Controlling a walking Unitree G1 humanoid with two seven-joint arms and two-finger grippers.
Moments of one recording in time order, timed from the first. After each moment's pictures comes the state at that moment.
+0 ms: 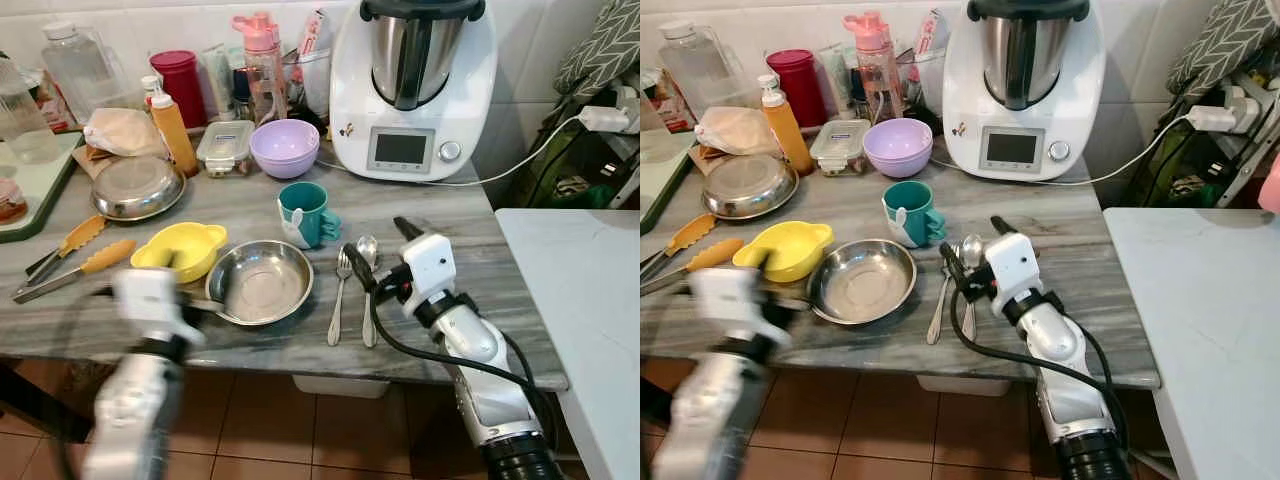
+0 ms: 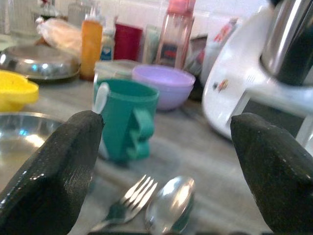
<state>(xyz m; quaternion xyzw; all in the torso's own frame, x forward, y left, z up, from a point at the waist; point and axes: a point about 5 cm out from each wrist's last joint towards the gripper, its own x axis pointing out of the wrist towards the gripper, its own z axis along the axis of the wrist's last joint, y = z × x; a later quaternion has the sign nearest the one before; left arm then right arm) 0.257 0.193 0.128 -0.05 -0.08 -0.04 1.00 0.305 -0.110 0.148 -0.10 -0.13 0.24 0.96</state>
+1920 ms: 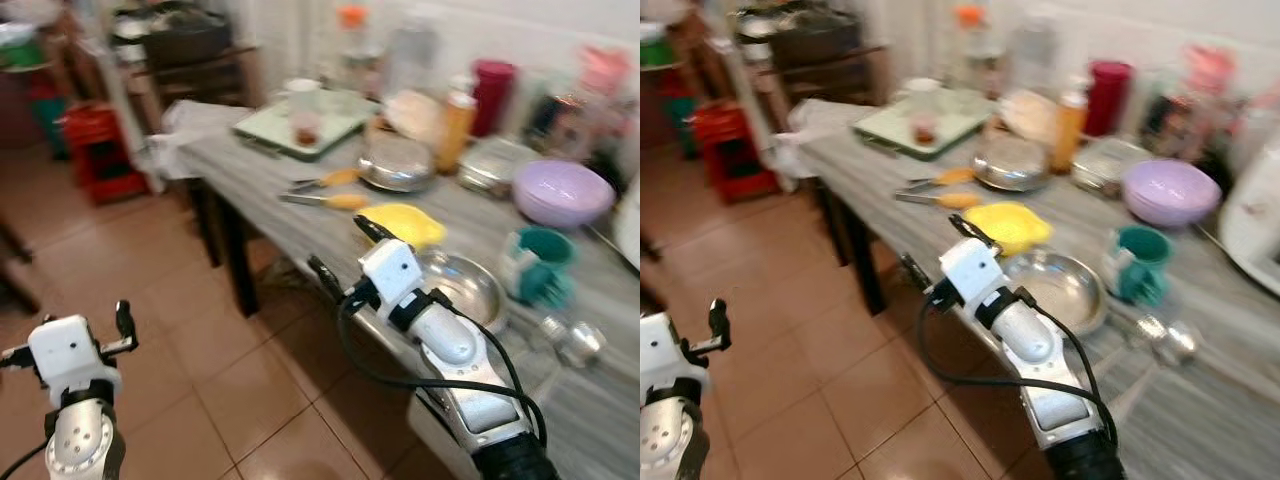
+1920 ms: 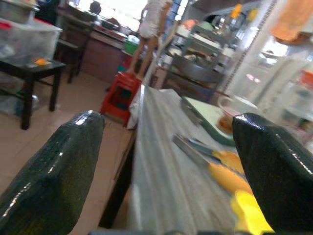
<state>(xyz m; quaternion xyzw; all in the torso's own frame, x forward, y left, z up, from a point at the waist) 0.222 0.259 0.086 0.03 0.00 0.22 0.98 0.295 -0.077 0.155 -0.15 -0.14 0.32 0.93</state>
